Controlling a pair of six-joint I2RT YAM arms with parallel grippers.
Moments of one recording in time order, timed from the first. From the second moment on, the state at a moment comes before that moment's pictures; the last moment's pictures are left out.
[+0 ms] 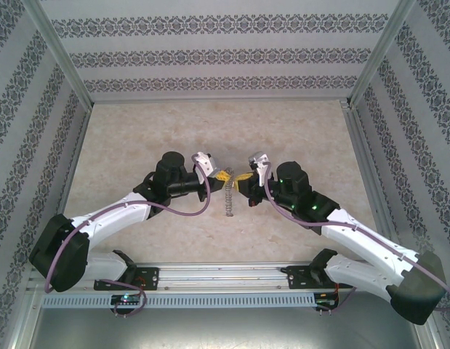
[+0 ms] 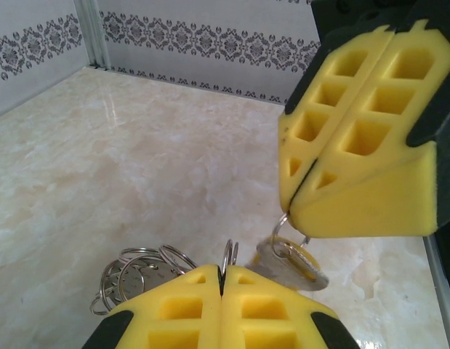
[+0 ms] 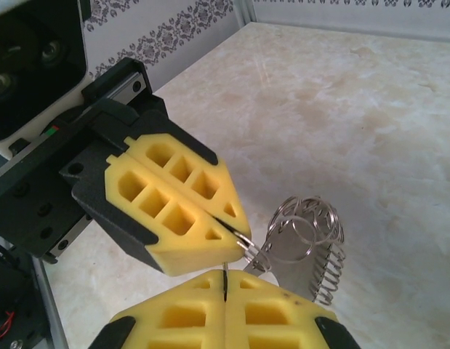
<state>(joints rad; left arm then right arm) -0.61 1.30 0.72 0.26 0.57 0.15 0.71 0.97 0.68 -0.07 -0.27 0.25</state>
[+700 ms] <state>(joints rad) -0.62 1.30 0.73 0.25 0.57 0.15 0.71 1.02 0.70 -0.06 -0.25 0.24</state>
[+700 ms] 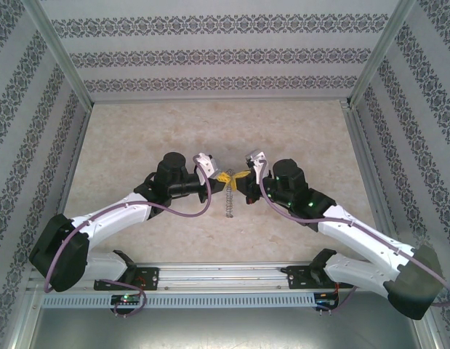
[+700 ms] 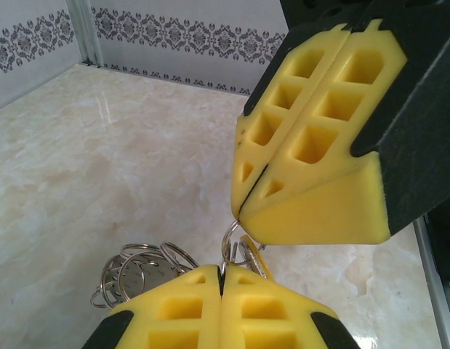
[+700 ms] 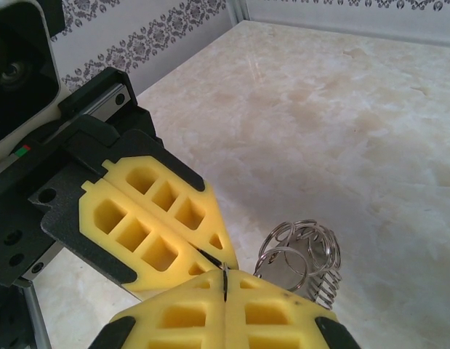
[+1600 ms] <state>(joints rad) -0.63 1.30 0.73 0.24 0.55 0.15 0.71 1.01 0.68 -0.07 -0.20 0.20</state>
